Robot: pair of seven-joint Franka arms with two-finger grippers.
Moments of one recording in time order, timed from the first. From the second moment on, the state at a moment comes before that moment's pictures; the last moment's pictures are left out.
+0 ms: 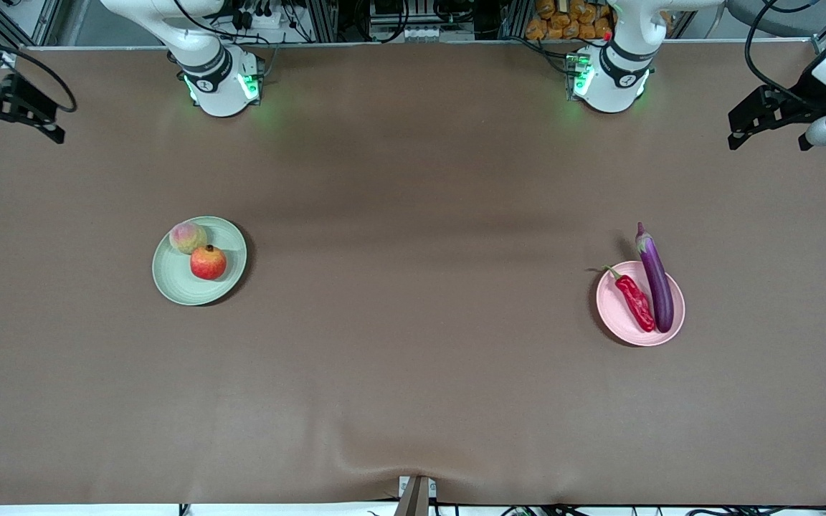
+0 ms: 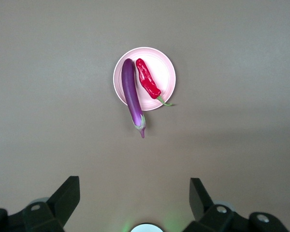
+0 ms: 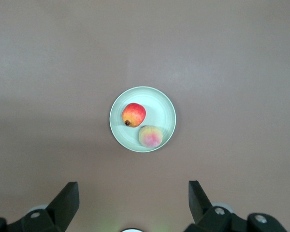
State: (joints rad) left arm -0.04 -0.14 -0.07 -1.63 0.03 1.49 -0.05; right arm 0.00 -0.13 0.00 -1.56 0.02 1.45 -0.15
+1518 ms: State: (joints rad) left arm -0.04 -0.14 -0.07 -1.62 0.03 1.49 -0.10; right arm 0.00 -0.09 0.00 -1.51 0.00 1.41 -0.16
